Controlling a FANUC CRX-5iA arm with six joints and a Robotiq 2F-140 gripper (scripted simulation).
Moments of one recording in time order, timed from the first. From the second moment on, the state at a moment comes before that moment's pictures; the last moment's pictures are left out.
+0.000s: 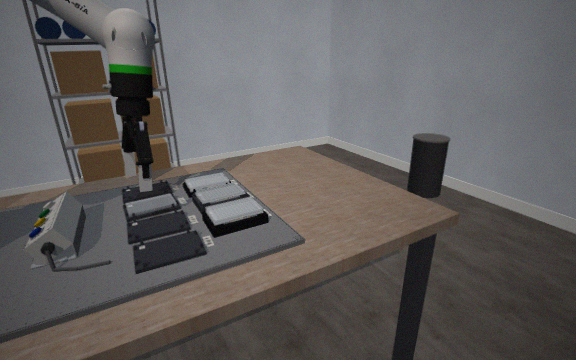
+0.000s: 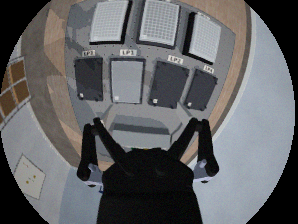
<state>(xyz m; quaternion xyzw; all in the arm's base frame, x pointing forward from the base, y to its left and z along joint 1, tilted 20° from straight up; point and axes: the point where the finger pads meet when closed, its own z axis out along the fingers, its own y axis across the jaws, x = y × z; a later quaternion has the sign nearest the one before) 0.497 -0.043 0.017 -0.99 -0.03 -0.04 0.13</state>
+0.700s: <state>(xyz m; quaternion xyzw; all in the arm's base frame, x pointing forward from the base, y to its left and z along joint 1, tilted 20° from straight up) 0.520 -0.052 0.017 -0.98 0.06 -0.09 0.15</state>
